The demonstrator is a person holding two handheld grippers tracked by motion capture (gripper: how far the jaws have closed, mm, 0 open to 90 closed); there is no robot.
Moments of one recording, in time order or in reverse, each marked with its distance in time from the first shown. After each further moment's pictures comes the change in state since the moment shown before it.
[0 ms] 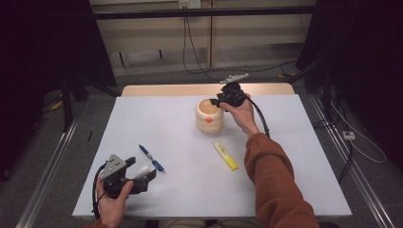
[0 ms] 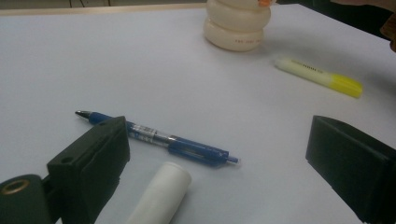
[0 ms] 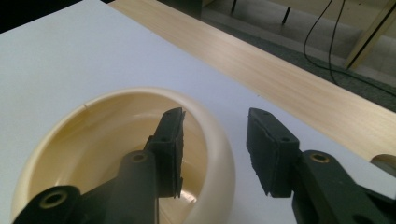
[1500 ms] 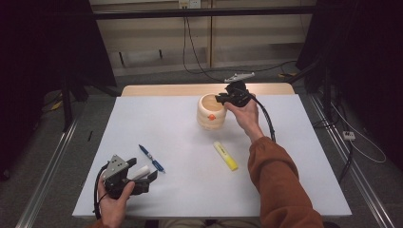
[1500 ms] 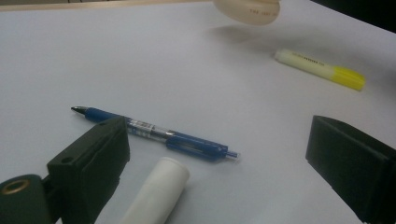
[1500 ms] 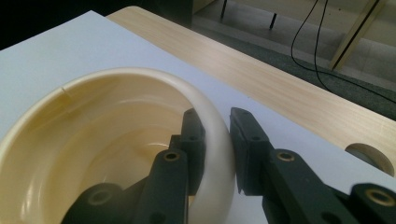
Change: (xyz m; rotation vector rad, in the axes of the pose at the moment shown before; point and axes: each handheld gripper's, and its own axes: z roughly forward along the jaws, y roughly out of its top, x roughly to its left) left arm -0.001 -0.002 0.002 0.026 0.004 0.012; right arm 0.010 0.004 -0.034 -0.036 -0.052 0.031
